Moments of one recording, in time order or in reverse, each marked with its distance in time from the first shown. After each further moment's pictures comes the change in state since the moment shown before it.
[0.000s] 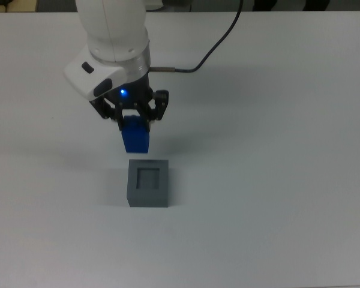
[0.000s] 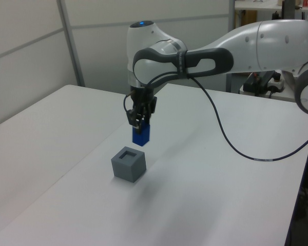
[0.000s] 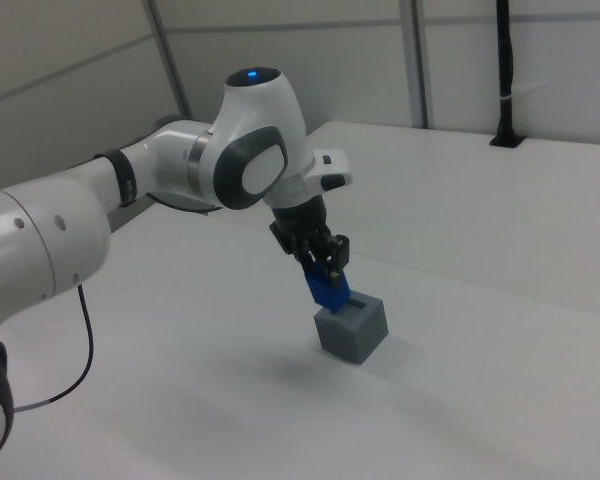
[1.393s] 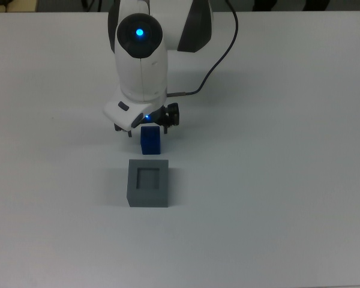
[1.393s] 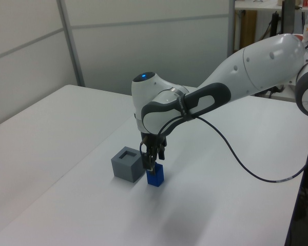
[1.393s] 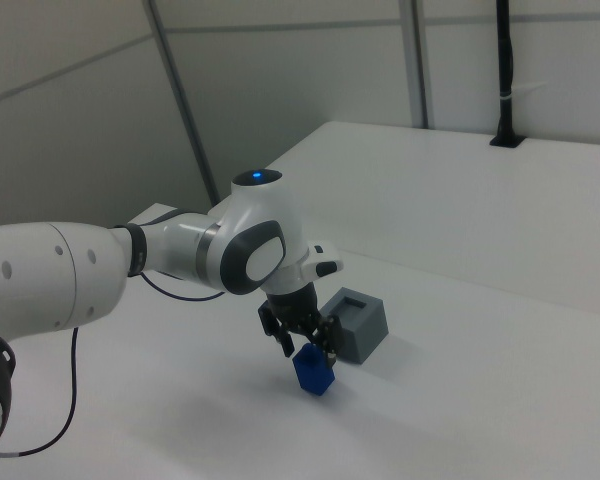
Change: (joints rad) arm 0.040 -0.006 0.006 -0.336 -0.055 0.185 -0.106
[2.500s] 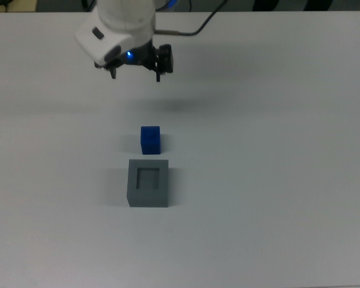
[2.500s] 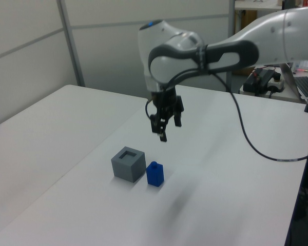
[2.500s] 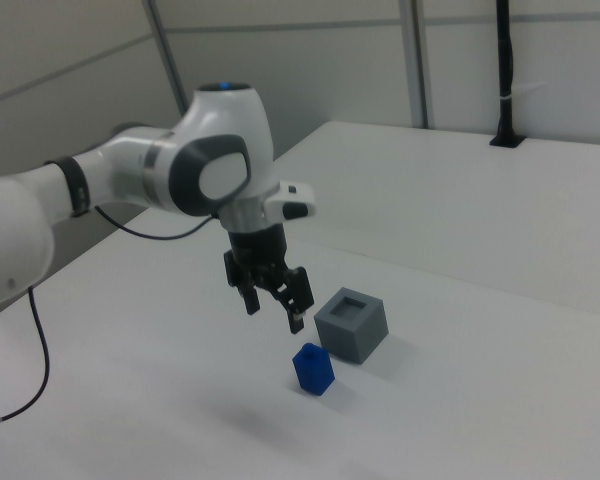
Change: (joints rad) arm -0.001 -0.179 -0.022 0.111 0.001 -0.397 0.137
